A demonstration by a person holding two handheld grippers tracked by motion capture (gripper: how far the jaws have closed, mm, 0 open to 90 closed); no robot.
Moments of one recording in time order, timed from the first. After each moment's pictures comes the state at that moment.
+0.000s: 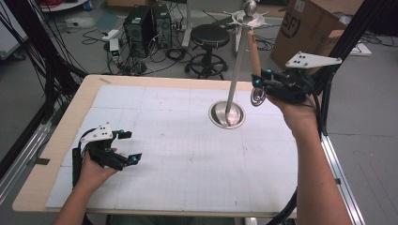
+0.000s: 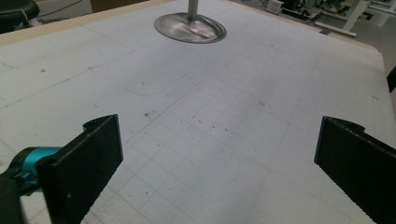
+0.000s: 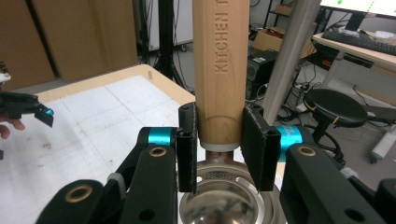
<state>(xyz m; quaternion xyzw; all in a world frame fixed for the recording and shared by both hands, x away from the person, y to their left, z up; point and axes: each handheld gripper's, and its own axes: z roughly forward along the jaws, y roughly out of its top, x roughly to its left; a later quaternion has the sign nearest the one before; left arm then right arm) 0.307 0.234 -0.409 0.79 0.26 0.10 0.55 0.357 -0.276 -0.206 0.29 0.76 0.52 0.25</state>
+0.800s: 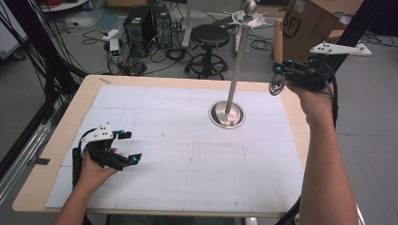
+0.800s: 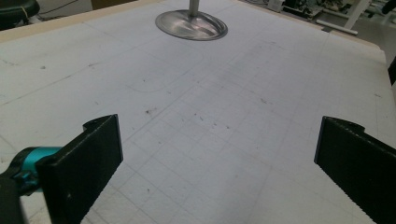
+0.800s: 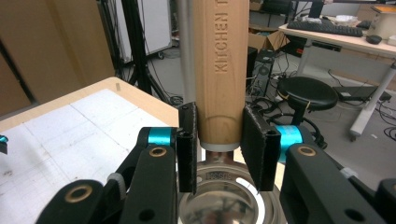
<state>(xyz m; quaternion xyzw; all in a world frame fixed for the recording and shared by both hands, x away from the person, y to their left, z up) 0.309 0.234 -0.411 0.79 0.26 0.10 0.55 0.393 -0.331 -0.205 0.36 0.72 0.53 0.25</state>
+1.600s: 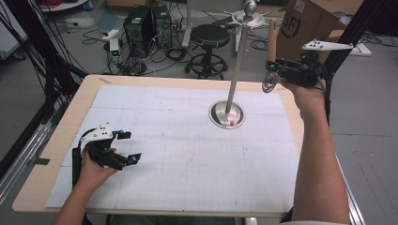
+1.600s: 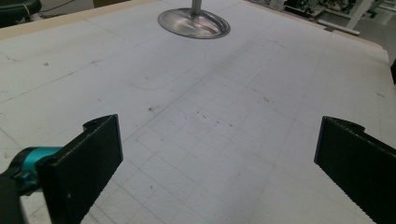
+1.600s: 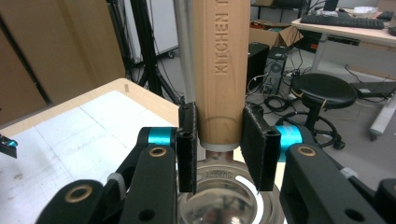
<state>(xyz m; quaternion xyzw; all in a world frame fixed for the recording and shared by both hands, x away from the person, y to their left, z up) 0.309 0.236 -0.412 0.79 0.27 0.10 0.55 0.413 -0.322 -0.211 0.35 0.73 0.54 0.23</state>
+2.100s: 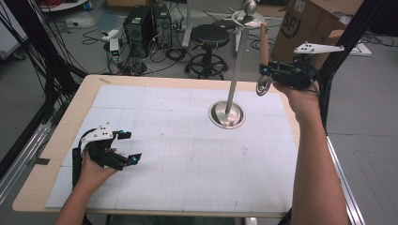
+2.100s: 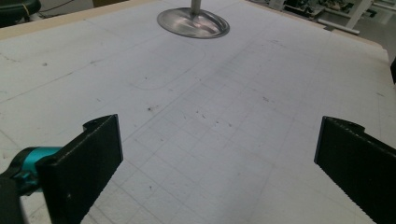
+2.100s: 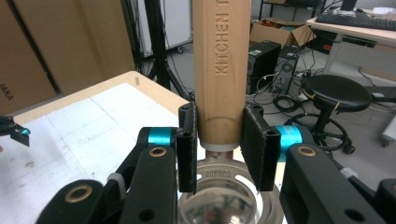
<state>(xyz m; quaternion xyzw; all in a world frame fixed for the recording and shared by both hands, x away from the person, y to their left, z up) 0.309 0.235 -0.412 0.79 0.26 0.10 0.54 0.409 -0.306 -0.216 0.33 0.75 0.54 0.22</state>
